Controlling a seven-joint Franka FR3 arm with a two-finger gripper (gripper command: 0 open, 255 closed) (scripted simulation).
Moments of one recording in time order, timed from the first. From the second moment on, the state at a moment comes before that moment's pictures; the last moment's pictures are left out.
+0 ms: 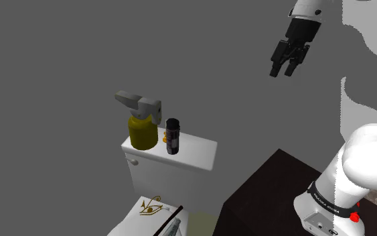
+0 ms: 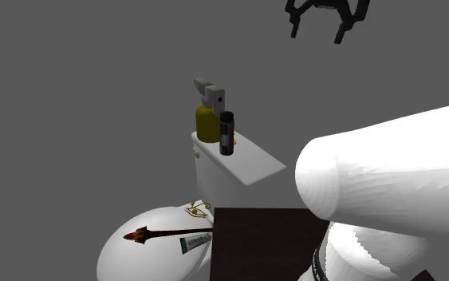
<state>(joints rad) 0.02 -0.82 -0.02 -2.31 0.10 1.53 0.15</state>
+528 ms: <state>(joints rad) 0.04 -0.65 0.04 -2.31 0.11 1.69 0.18</state>
